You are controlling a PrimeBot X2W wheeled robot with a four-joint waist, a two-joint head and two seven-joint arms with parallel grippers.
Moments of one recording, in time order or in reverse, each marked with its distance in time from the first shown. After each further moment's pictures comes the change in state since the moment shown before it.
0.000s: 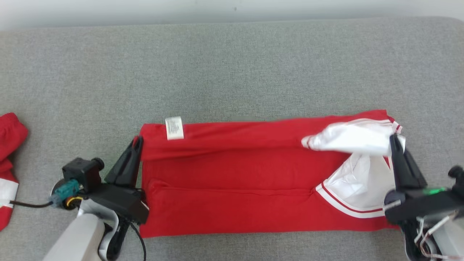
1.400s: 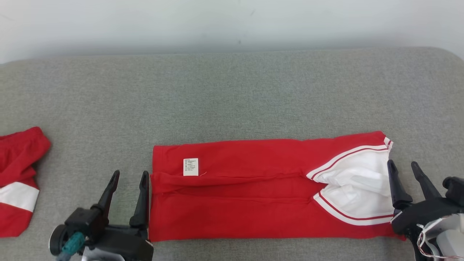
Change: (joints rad) left arm 0.298 -0.198 0.341 -0.171 0.357 -0.009 0.000; right arm -0.039 -0.013 -0.010 0.302 -0.111 0.000 0.030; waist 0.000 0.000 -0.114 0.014
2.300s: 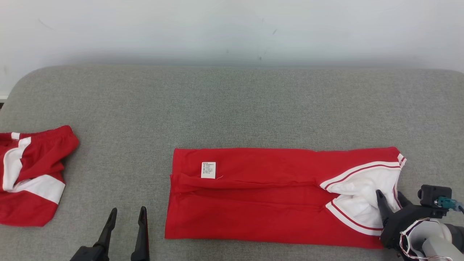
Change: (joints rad) left arm 0.194 -0.109 0.127 -0.074 0.145 -0.006 0.000; right arm -0.121 0.070 0.069 0.366 -0.085 0.000 0.149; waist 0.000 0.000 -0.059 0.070
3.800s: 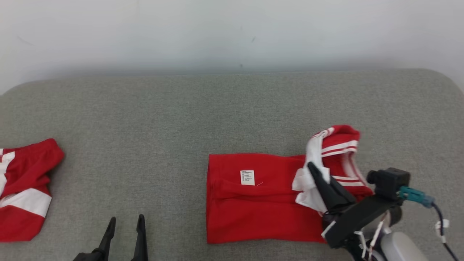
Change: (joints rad) left arm 0.018 -0.001 0.006 0.028 -0.044 0.009 0.000; right arm 0.194 0.081 0.053 -0.790 0.127 0.002 0.169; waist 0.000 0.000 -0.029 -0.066
